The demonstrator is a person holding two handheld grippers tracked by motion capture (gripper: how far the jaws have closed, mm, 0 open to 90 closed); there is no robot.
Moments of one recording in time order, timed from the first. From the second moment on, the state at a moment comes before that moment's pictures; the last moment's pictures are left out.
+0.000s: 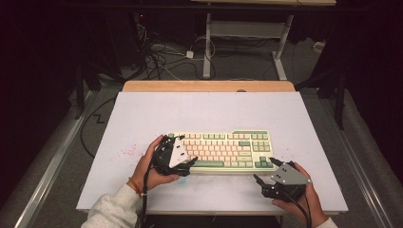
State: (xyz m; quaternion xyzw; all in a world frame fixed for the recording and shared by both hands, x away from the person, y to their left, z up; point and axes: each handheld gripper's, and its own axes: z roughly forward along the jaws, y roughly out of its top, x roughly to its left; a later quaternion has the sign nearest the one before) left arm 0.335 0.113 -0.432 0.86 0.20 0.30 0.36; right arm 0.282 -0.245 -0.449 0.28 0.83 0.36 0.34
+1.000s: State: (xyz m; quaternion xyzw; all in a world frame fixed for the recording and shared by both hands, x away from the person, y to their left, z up) left arm 0.313 0.160 -0.446 0.85 0.23 0.30 0.36; right arm 0.284 -0.242 -0.452 0.28 0.83 0.35 0.33
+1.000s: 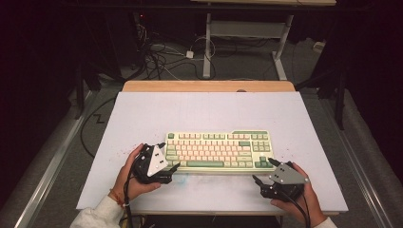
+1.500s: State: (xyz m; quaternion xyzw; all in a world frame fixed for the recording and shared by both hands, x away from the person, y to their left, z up) left arm 0.303 0.171 -0.457 0.86 0.25 0.29 0.35; right arm 0.293 -0.238 -0.445 0.28 0.83 0.35 0.33
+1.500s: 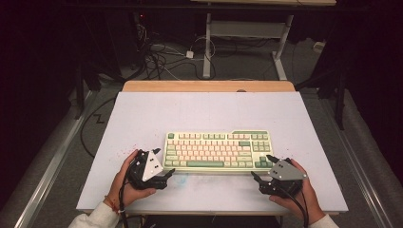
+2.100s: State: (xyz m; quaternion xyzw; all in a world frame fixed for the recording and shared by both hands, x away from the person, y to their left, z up) left arm 0.303 0.168 -0.461 0.86 0.25 0.28 0.34; right arm 0.323 -0.226 -0.429 0.29 0.82 0.40 0.28
